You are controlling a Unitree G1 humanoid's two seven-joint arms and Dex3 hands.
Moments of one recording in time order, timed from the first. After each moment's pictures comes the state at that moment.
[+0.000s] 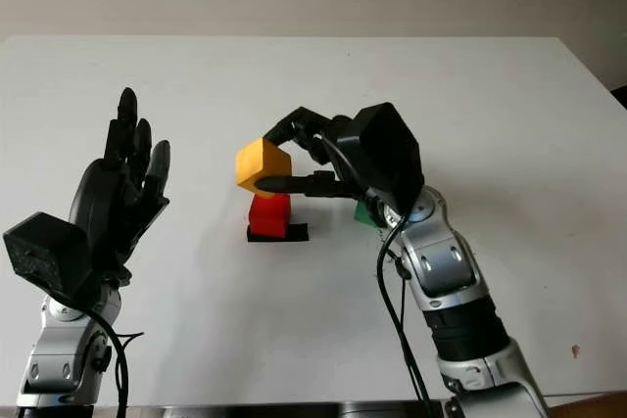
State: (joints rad) left arm -0.10 0.16 0.13 -0.14 -0.01 0.03 -0.05; right arm -0.50 -0.25 0.19 -0.05 0.00 0.54 0.33
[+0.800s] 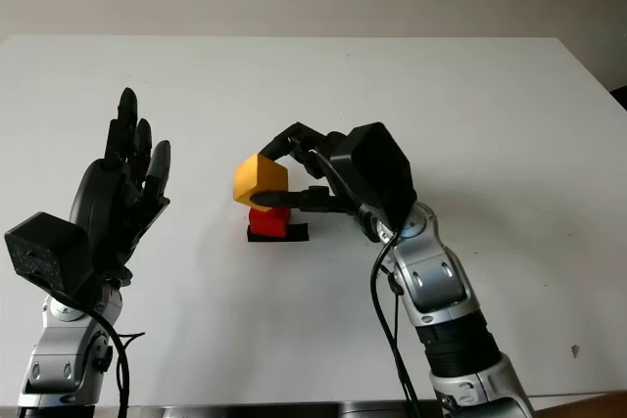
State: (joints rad) left arm -0.10 0.16 0.13 -0.14 -0.01 0.03 -0.04; right arm -0.45 -0.23 0.22 -0.03 -0.07 0.45 0.33
